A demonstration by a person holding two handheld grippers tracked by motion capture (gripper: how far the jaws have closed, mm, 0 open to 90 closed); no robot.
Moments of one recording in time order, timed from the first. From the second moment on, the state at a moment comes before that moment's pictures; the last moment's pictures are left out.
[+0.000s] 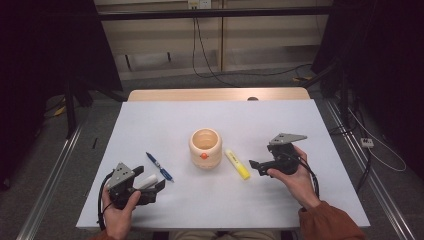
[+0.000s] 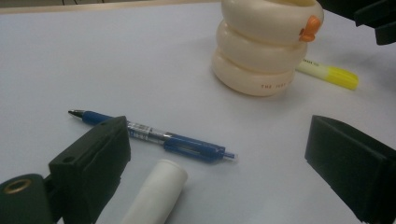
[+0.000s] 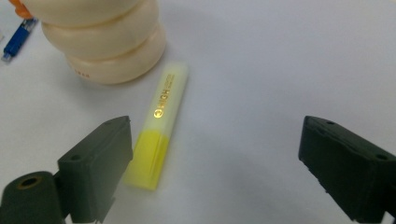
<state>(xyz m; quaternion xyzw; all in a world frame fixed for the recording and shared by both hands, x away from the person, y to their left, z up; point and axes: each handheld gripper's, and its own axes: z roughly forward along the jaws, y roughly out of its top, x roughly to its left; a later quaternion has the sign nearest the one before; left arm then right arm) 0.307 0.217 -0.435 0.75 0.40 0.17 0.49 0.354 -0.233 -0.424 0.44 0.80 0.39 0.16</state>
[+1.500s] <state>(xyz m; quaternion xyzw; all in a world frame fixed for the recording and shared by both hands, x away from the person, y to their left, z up) 0.308 0.216 -0.436 0.76 0.40 0.16 0.49 0.360 -0.161 -0.445 0.45 0.85 0.24 0.12</state>
